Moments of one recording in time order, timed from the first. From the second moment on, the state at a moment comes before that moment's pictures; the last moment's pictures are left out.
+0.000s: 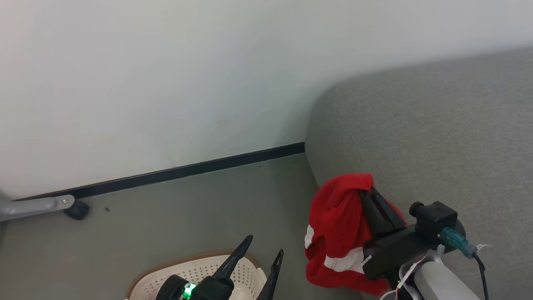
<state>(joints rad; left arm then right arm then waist) -0.20 0.16 -0.67 0.18 -0.41 0.06 -0.24 -0.43 -0.18 0.50 0.40 0.45 0.03 -0.25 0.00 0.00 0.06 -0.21</state>
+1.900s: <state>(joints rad) -0.43 0.17 -0.74 0.07 -0.29 0.05 -0.06 -0.94 -0.46 -0.06 0.52 0.54 0.02 -0.26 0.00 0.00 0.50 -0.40</state>
